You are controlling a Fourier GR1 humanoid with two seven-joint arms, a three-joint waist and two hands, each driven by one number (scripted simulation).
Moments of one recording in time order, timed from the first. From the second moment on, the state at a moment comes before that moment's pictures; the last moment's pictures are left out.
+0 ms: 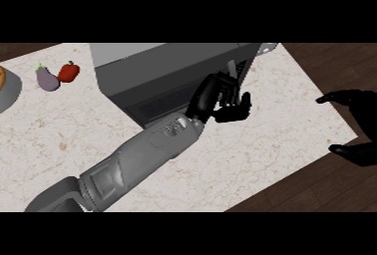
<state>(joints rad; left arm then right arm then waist) -1.06 0.04 -0.90 -0.73 0.67 0.57 -0.27 -0.29 -0.63 0.05 -1.31 -0.46 0.57 -0.57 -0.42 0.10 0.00</state>
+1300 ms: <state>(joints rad) -1.03 0.07 -0.90 -0.74 0.75 0.69 -0.33 -0.31 -0.66 0.22 -1.63 -0.50 0.64 -0.45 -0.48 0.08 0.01</state>
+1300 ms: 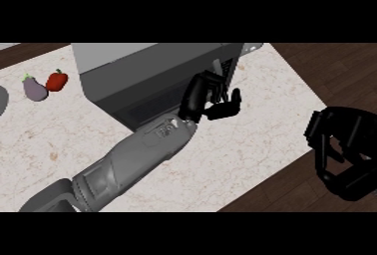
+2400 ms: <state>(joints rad) -0.98 0.00 -0.75 -0.81 1.10 0.45 -0.28 -0.13 -0.63 0.40 -1.81 -0.52 0.65 -0.37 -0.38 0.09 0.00</state>
